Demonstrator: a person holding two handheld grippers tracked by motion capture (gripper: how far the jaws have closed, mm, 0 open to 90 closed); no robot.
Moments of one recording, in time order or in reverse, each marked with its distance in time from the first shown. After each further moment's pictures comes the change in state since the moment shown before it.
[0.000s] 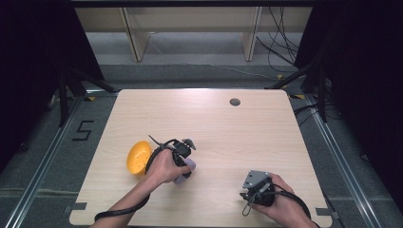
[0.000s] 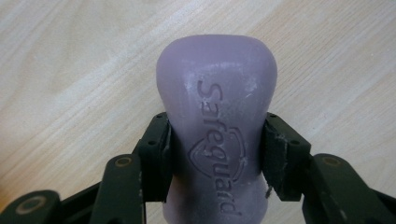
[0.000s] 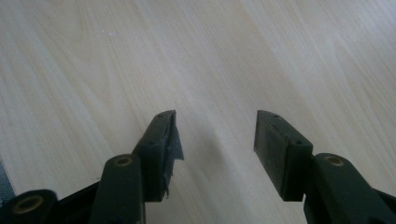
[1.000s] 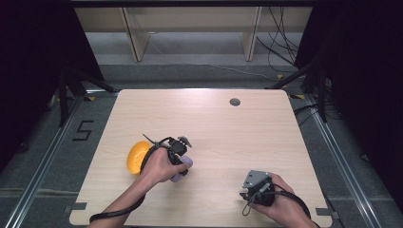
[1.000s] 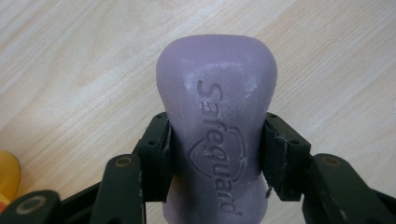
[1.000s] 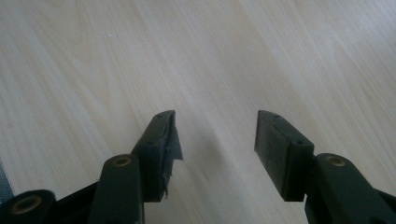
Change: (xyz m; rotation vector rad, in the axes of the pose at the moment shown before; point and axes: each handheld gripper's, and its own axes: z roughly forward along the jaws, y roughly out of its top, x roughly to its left) left arm 0.009 -0.005 -0.013 -0.039 0.013 0.014; right arm -0.001 0.000 0.000 -0.008 -0.010 -0.014
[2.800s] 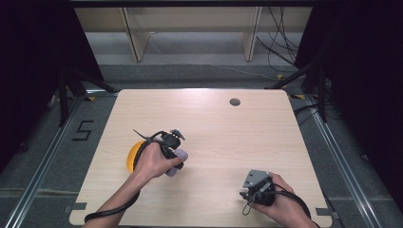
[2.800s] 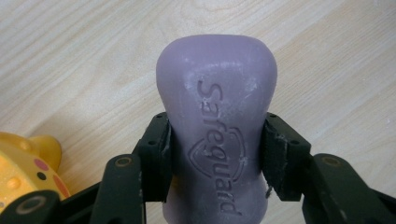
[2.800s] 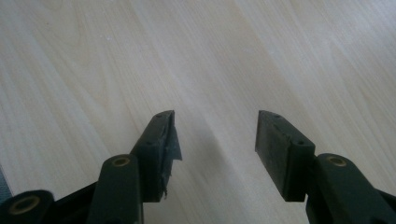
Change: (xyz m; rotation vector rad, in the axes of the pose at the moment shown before) left arm 0.012 -0.002 -0.022 -0.043 0.012 -0.099; right arm -0.002 0.001 -0.003 0.026 0.052 0.025
